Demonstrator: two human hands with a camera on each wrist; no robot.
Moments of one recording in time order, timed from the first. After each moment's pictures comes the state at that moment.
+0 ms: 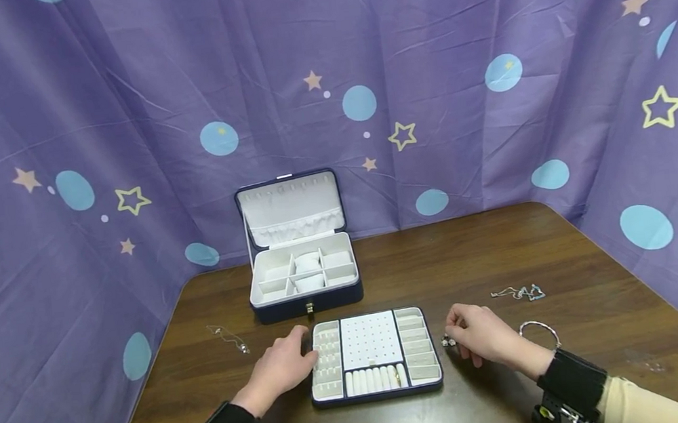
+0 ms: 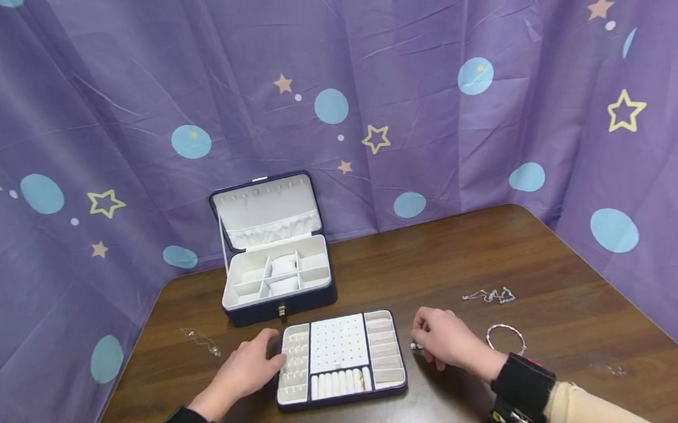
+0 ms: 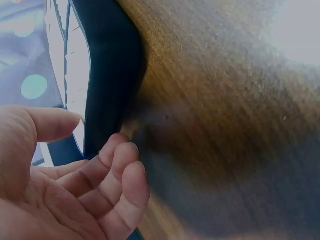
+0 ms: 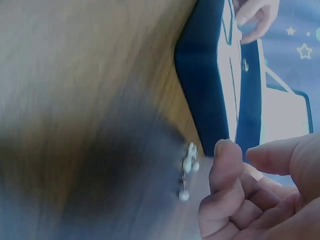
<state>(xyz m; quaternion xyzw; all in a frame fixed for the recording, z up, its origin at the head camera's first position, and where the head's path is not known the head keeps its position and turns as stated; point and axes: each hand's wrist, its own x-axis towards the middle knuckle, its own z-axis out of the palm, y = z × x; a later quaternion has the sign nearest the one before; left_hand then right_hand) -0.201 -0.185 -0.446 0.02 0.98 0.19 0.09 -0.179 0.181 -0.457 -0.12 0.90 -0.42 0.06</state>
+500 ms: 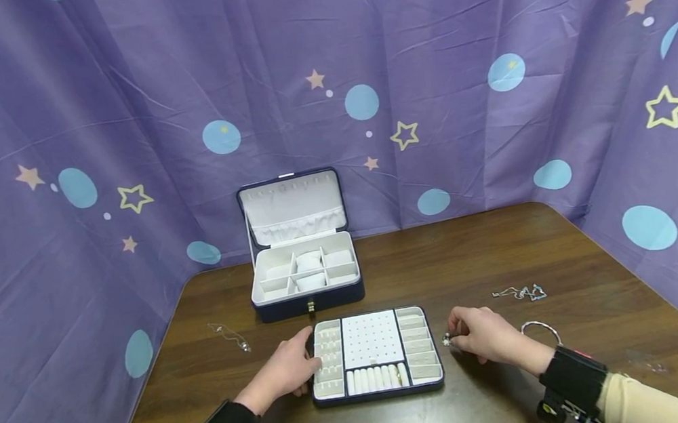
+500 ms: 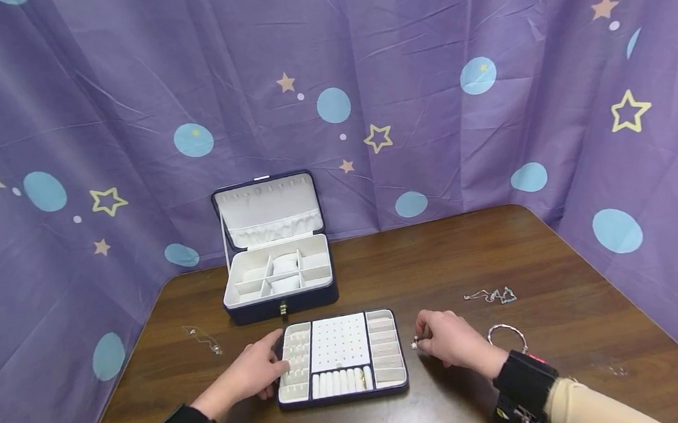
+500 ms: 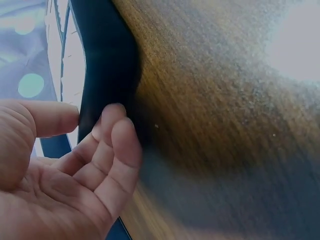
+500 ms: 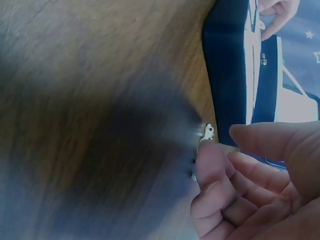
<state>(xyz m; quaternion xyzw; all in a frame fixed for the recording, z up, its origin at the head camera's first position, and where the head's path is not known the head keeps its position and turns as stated) -0.199 -0.186 -0.454 0.06 0.93 0.32 0.16 -0.183 0.186 -0.462 -0.12 0.93 -0.33 0.06</state>
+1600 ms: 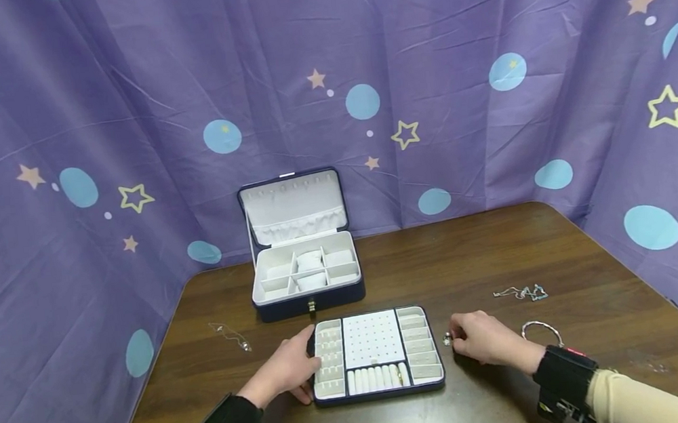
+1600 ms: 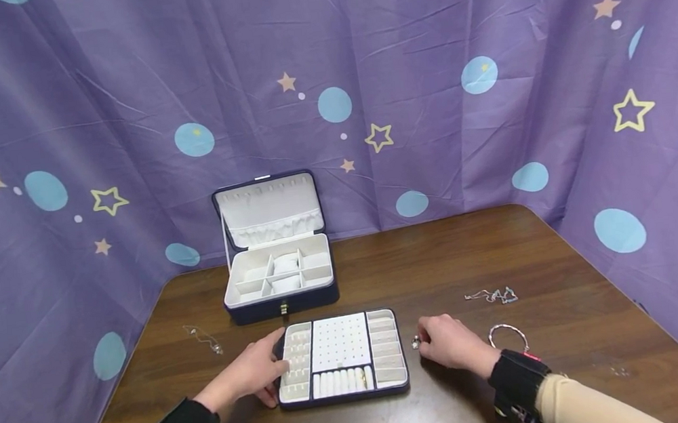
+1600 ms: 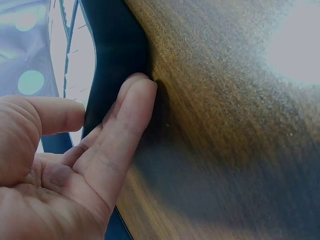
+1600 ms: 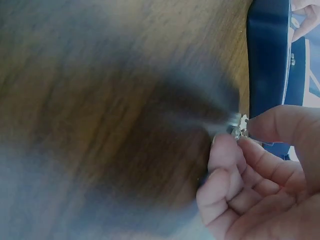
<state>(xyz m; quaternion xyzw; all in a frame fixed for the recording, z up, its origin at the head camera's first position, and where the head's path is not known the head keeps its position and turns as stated) -0.199 -0.184 -0.447 0.02 0.90 0.37 0.21 -0.188 0.186 -0.477 -0.17 0.95 -0.27 0.02</state>
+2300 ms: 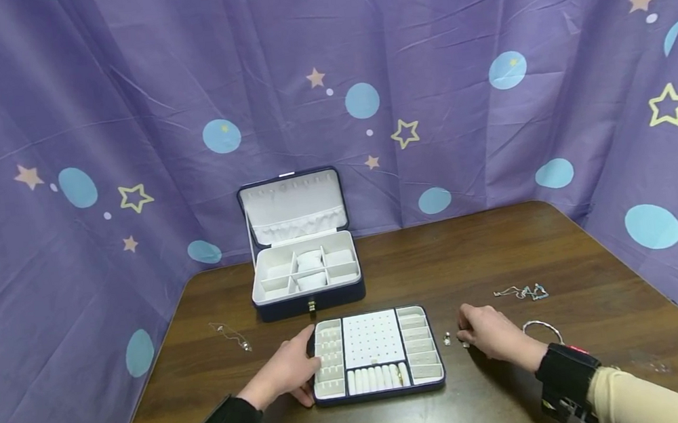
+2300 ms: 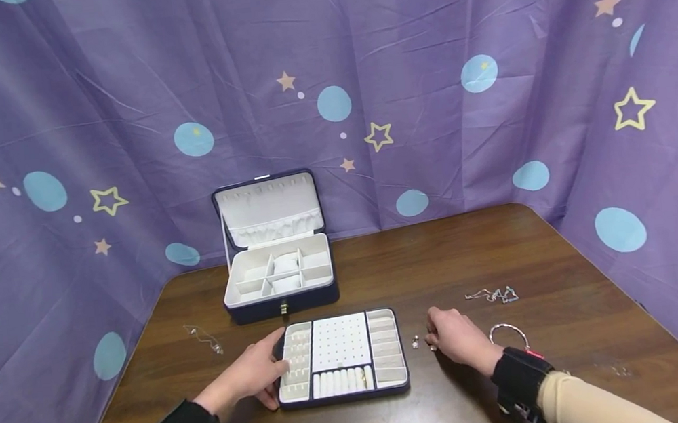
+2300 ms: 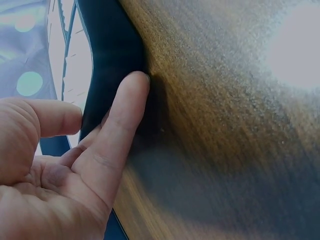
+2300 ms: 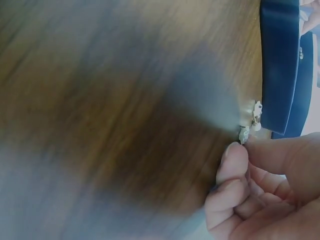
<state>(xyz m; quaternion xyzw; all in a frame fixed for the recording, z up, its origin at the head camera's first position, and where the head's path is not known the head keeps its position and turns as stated) -0.196 -0.183 -0.446 0.01 0.90 0.38 0.22 -0.194 0.198 -0.485 -0.15 0.95 -0.26 -0.02</state>
